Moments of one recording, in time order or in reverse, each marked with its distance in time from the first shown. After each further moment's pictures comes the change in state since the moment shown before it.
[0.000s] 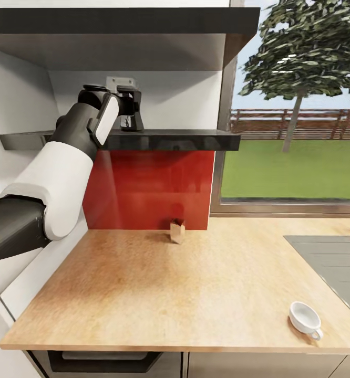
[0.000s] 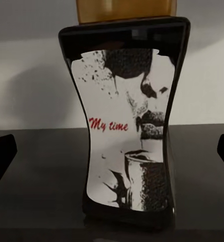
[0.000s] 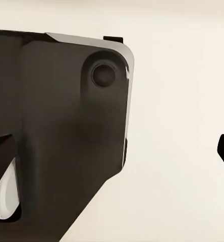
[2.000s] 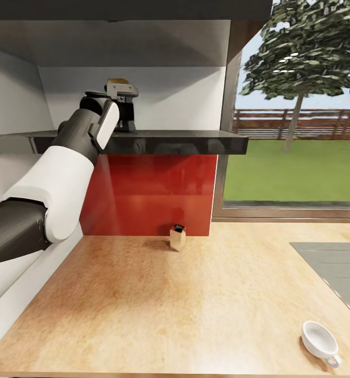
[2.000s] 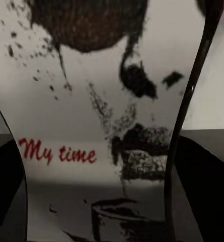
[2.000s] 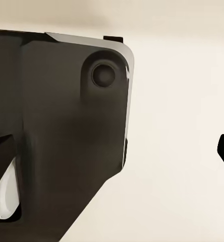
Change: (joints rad) left arm 0.019 0.004 0.000 0.011 0.004 -0.011 0.003; right arm 0.000 0.000 0.000 0.000 -0.001 0.000 0.000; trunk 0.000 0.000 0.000
